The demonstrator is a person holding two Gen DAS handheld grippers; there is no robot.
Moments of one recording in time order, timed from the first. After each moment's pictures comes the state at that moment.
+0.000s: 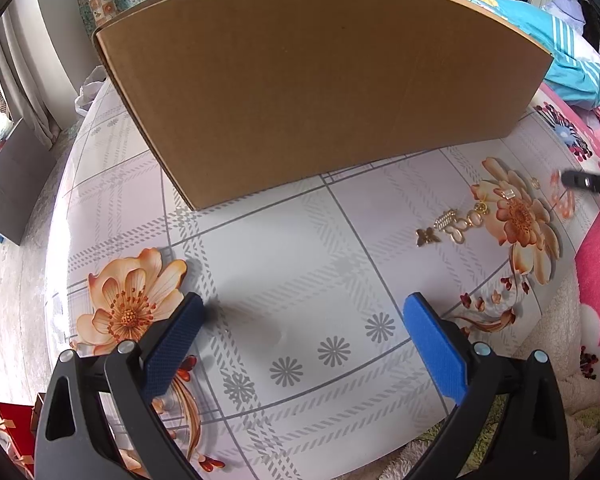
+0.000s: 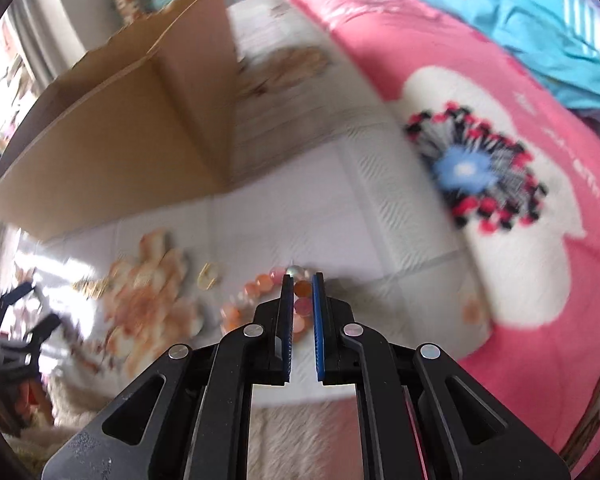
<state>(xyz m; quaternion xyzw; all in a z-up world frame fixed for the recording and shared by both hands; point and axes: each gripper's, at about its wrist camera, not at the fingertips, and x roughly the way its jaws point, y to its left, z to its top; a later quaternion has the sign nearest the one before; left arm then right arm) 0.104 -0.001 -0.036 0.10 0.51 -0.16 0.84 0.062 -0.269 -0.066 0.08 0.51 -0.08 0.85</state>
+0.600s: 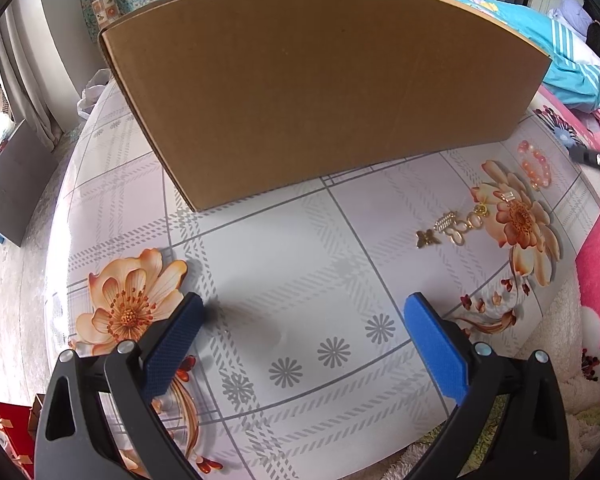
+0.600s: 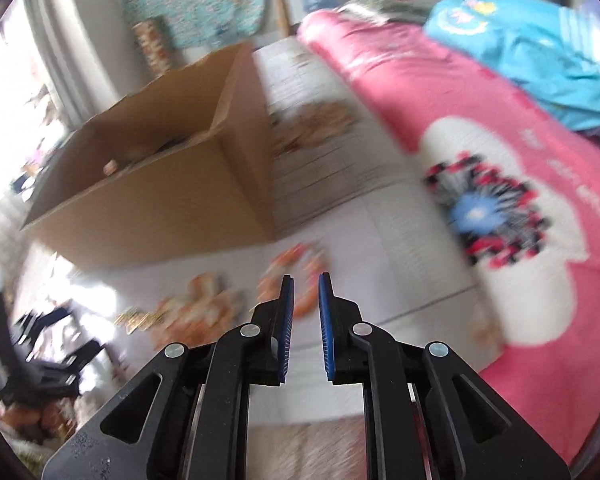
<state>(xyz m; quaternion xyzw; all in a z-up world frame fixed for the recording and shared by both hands) 0.099 -0.002 -0.035 0.10 0.50 -0.16 0.85 0.042 -0.248 -0.037 0.11 0.45 -0.02 0.89</state>
